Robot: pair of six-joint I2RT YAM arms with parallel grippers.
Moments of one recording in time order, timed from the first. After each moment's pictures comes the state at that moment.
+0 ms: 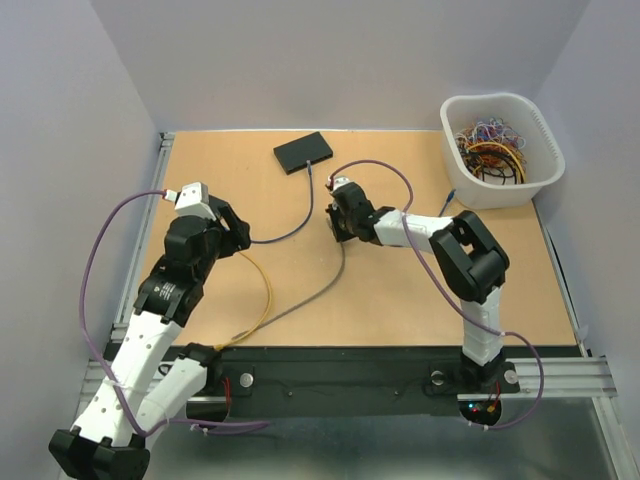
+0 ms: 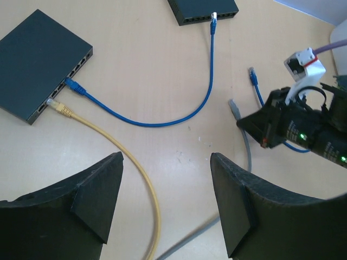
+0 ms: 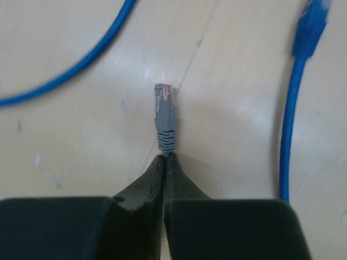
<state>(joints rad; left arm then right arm) -0.31 0.71 0.78 -0.44 -0.17 -0.46 0.67 2.07 1.36 -0.07 0.10 0.25</state>
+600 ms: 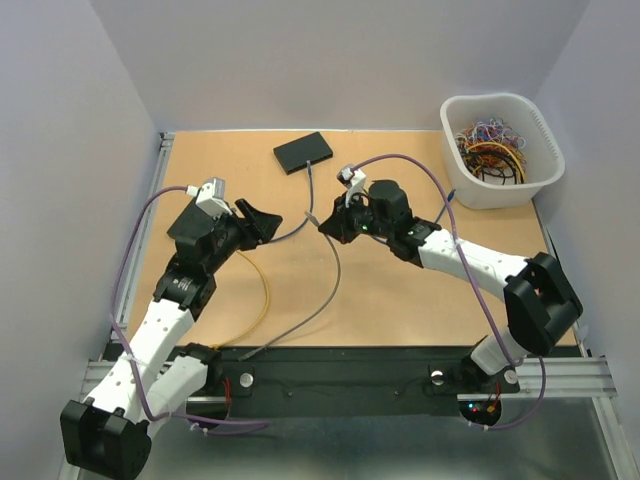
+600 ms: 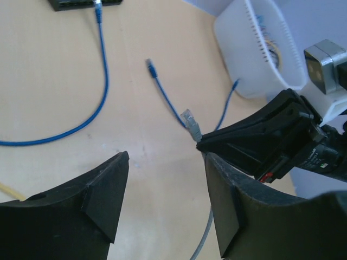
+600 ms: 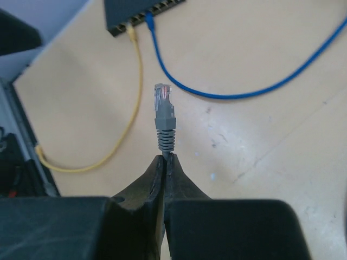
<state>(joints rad) -0.31 0.81 0.65 -0.09 0.17 -0.65 0.70 1.57 1.04 0.13 -0.32 0.24</state>
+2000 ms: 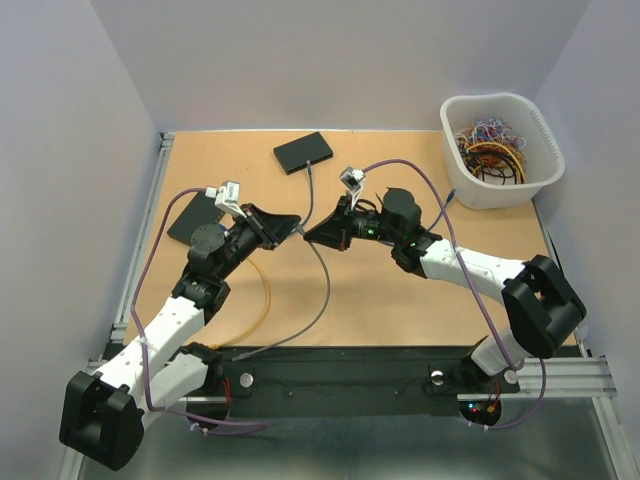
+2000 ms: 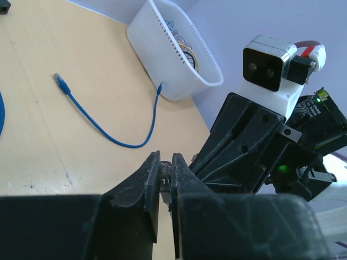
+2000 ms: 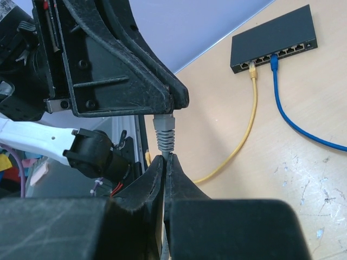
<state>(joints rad) -0.42 0.88 0.50 0.43 0.30 -0.83 0.70 1.52 0.90 0.61 -0.68 0.57</state>
